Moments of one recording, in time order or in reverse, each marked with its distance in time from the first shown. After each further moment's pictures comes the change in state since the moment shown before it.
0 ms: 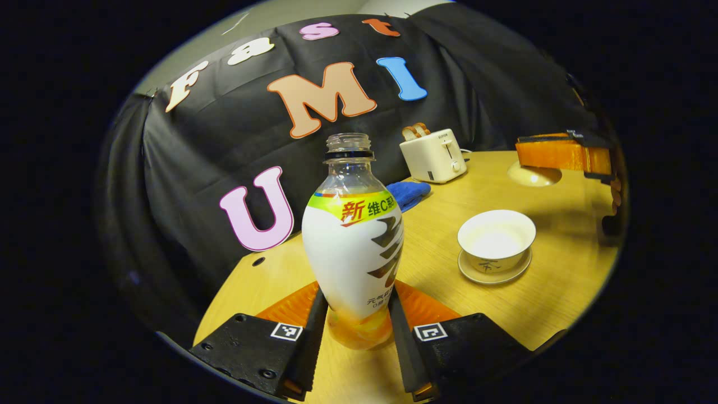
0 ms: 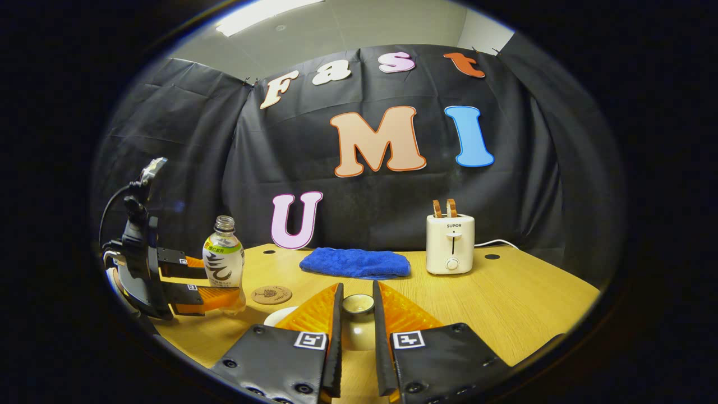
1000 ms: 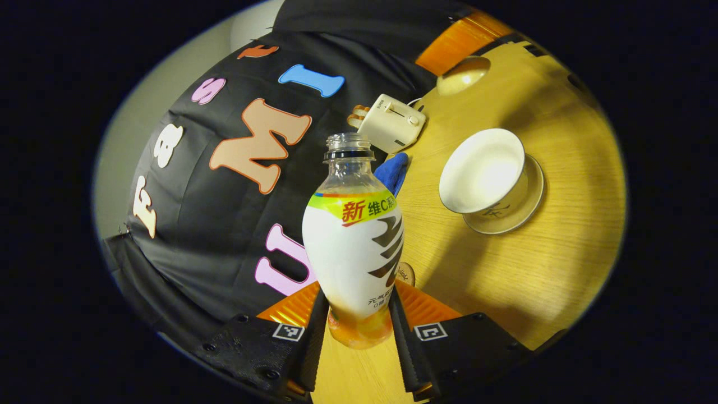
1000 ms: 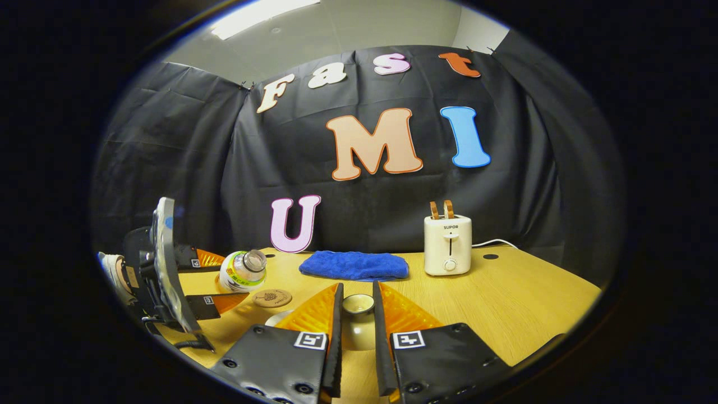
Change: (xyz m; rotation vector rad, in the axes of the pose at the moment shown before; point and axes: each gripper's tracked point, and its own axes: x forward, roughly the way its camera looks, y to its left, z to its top) left arm 0.017 -0.004 0.012 0.638 0.009 0.071; right arm -0.004 -0.007 0.009 0.021 -0.017 -0.009
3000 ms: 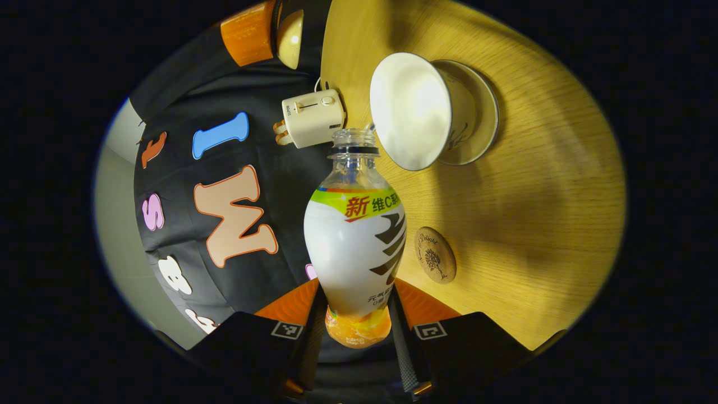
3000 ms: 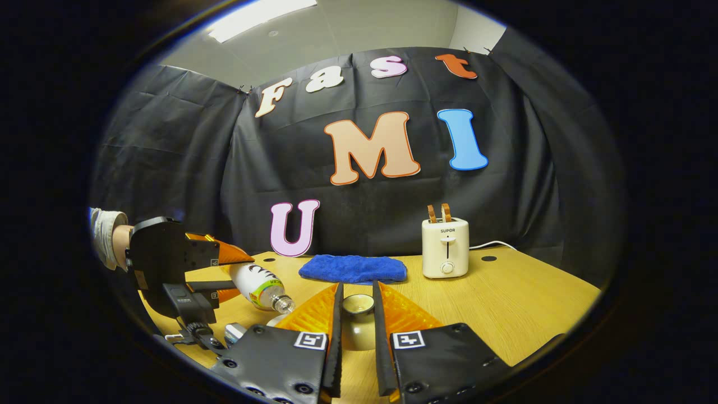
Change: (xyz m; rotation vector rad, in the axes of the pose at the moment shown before) left arm 0.007 0.027 0.008 0.712 0.124 -0.030; right arm -0.004 -0.005 0.006 0.015 -0.007 0.001
